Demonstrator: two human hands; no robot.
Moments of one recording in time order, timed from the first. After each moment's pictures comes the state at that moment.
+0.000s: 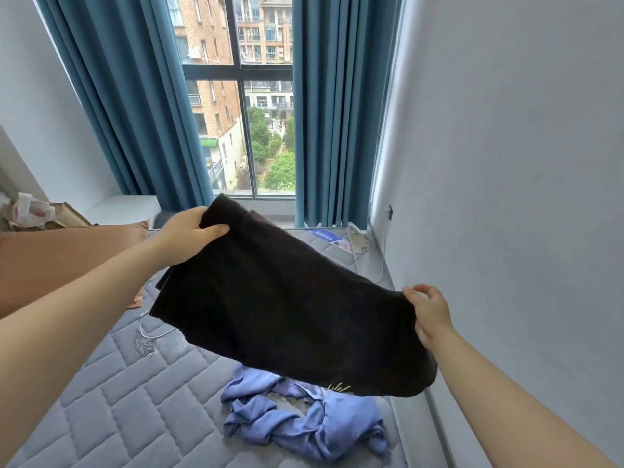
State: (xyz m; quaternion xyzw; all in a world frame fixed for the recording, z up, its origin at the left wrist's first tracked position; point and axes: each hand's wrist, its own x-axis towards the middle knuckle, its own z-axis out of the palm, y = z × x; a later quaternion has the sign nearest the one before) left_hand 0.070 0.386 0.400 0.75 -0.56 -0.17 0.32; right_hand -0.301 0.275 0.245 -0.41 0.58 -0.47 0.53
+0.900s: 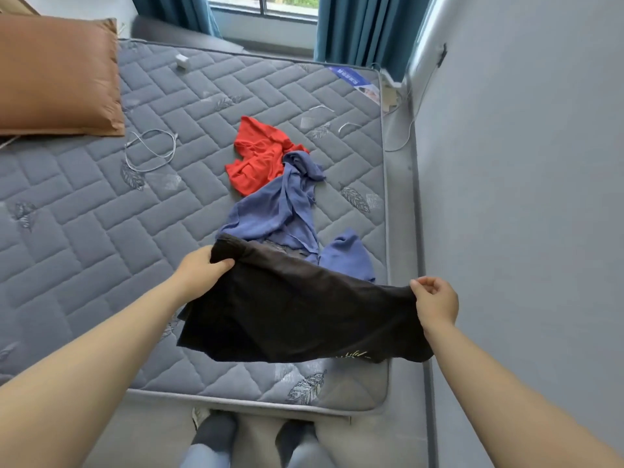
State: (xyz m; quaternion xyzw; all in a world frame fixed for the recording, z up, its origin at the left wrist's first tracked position) left_hand 0.003 0.482 0.066 0.84 -0.35 -0.37 0.21; right_hand -0.369 0.355 0.019 -0.48 0.75 -0.25 0.38
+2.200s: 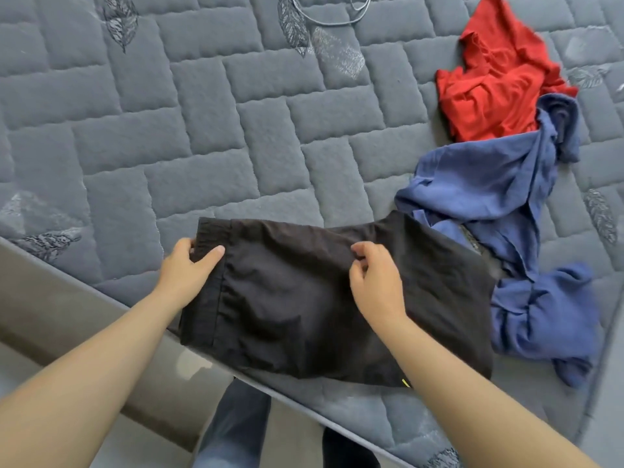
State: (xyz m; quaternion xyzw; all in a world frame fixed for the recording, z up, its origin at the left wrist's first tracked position) left_hand 0.309 0.708 -0.246 0.88 0.00 -0.38 0.28; right_hand 0.101 0.498 -0.221 -0.82 0.46 0.00 0.33
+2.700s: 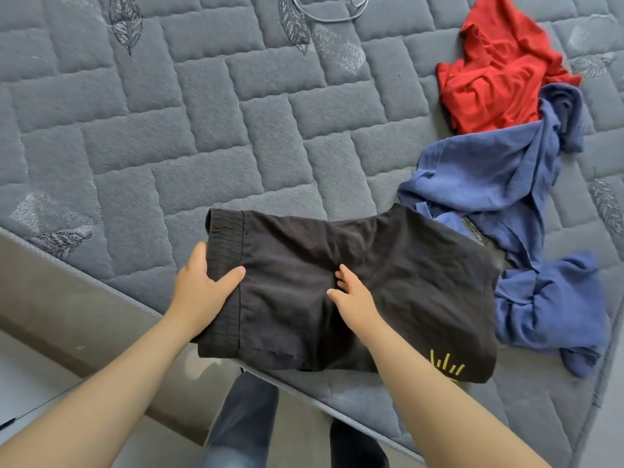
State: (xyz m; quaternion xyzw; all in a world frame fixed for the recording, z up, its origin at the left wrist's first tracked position) left_hand 0.268 0.712 -0.208 0.88 -0.10 -0.31 0.35; right_hand 0.089 0.541 -0.253 -0.59 0.54 0.13 0.58
